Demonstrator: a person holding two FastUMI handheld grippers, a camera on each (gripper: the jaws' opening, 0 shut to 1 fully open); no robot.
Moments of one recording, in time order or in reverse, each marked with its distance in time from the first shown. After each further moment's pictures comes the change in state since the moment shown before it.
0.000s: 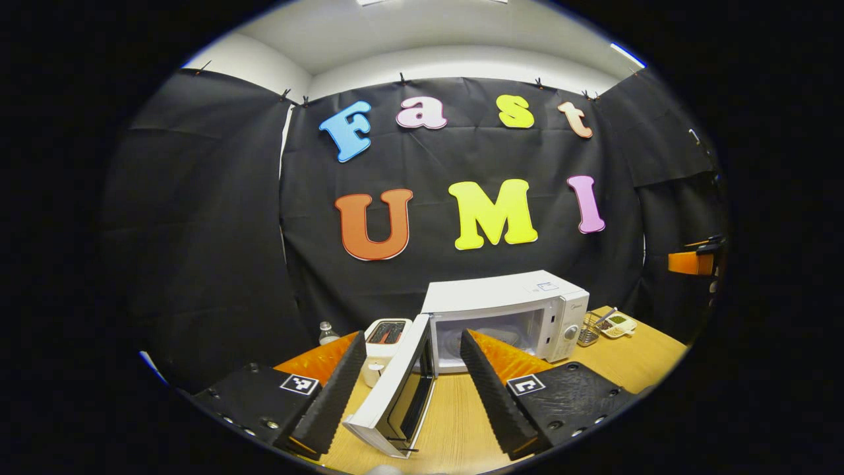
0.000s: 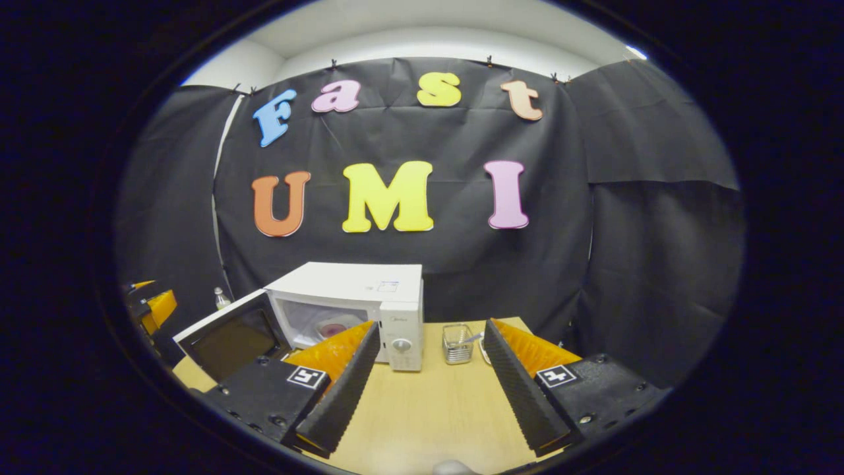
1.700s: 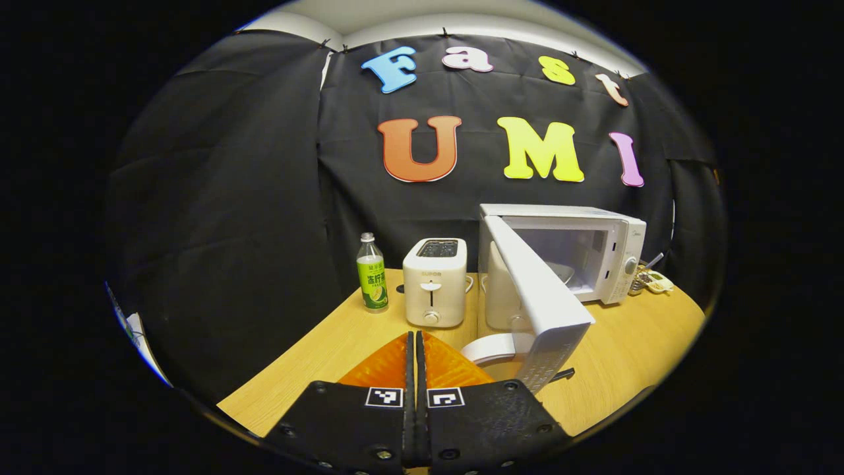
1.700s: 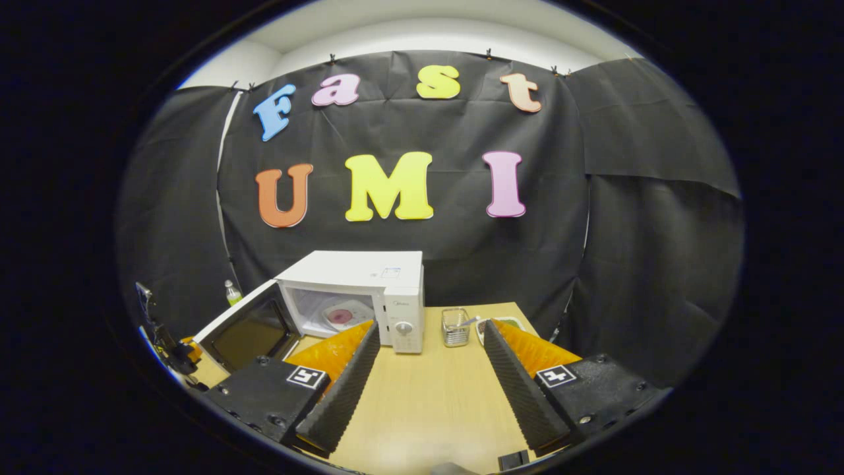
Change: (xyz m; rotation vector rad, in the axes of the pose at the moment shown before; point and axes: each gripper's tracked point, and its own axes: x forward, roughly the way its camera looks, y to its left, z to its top) left arm 0.009 0.081 -0.173 -0.063 0.216 0.092; right arm -0.015 0.197 0.135 -0.006 0.095 0.004
